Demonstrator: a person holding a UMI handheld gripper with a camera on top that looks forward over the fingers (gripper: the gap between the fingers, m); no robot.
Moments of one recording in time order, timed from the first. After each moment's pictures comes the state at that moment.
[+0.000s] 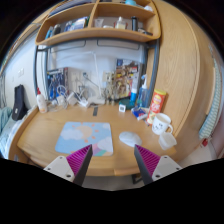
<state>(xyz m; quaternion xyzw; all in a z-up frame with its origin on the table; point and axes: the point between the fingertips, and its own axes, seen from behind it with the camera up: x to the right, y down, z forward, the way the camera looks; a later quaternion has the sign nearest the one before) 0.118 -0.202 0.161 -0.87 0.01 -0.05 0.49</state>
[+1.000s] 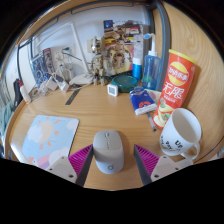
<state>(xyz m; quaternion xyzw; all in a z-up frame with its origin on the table) 0.248 -0.021 -0.009 -0.92 -0.04 0.04 0.38</state>
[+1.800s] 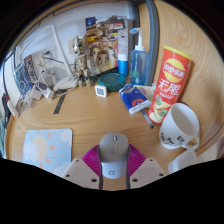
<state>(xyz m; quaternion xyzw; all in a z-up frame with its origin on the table) 0.248 -0.005 -0.011 -0.93 0.06 0.00 0.36</state>
